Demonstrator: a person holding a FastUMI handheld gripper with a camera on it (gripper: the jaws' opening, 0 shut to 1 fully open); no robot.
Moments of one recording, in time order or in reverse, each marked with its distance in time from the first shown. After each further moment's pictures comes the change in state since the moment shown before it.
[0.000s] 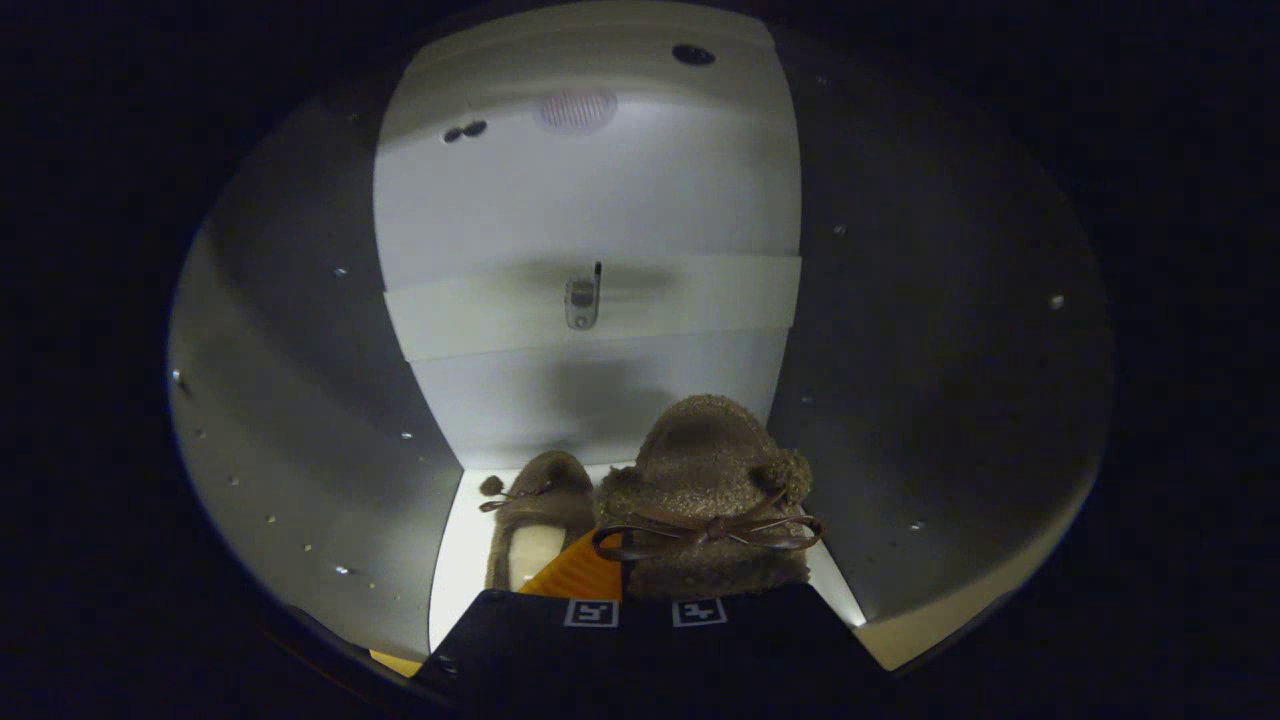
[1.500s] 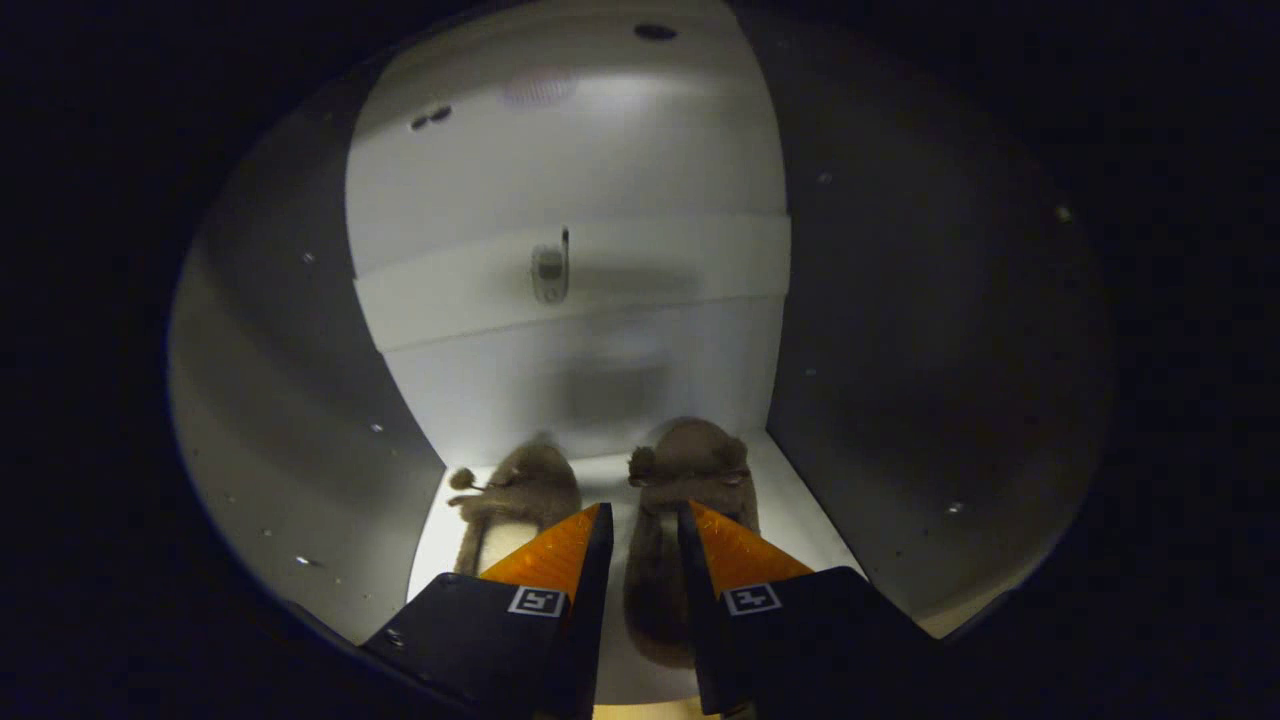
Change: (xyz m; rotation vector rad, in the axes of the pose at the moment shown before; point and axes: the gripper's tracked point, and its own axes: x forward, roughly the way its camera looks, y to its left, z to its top) arm -0.026 -0.010 0.001 0.059 -0.114 0.020
